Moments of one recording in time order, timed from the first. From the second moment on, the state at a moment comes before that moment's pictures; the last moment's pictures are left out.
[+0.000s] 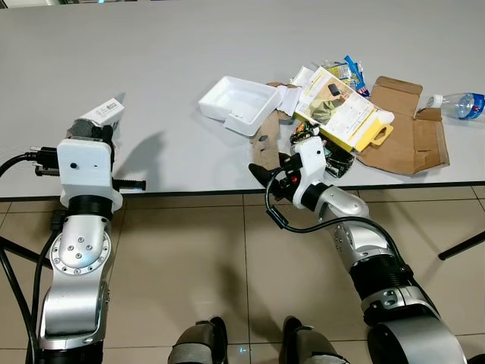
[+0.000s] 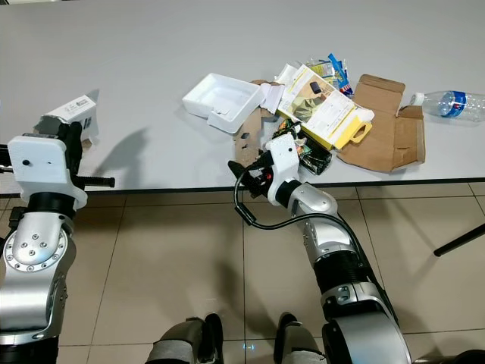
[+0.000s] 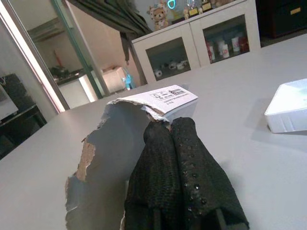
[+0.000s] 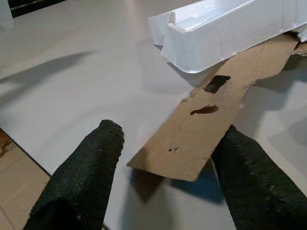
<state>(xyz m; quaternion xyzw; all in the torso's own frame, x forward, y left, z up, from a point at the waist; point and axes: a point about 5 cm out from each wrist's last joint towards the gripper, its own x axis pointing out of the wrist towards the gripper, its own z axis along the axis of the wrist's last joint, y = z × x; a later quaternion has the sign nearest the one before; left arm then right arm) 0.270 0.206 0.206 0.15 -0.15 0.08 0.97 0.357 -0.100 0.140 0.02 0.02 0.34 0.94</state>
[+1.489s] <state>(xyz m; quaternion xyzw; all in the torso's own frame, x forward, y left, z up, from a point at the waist) 0.270 0.207 0.209 0.16 -0.15 0.08 0.97 0.378 -0.134 0.192 -0.04 -0.11 0.18 0.98</state>
